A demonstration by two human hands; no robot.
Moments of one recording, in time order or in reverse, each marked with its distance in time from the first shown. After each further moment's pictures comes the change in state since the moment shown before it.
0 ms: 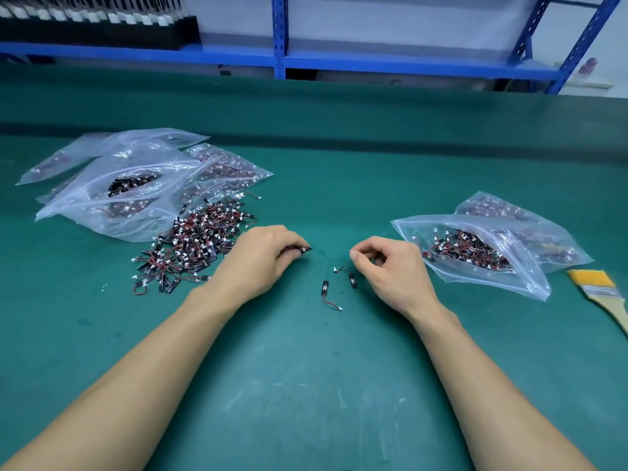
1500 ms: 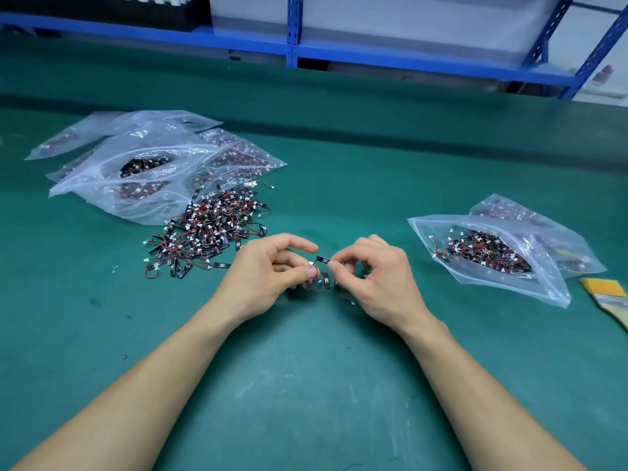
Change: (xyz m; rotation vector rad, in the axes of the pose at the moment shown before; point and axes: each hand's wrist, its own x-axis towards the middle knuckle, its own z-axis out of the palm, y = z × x) left_hand -0.042 0.012 0.003 -0.883 0.018 -0.331; right_hand -0.016 -0.041 0.023 -0.021 -0.030 -0.290
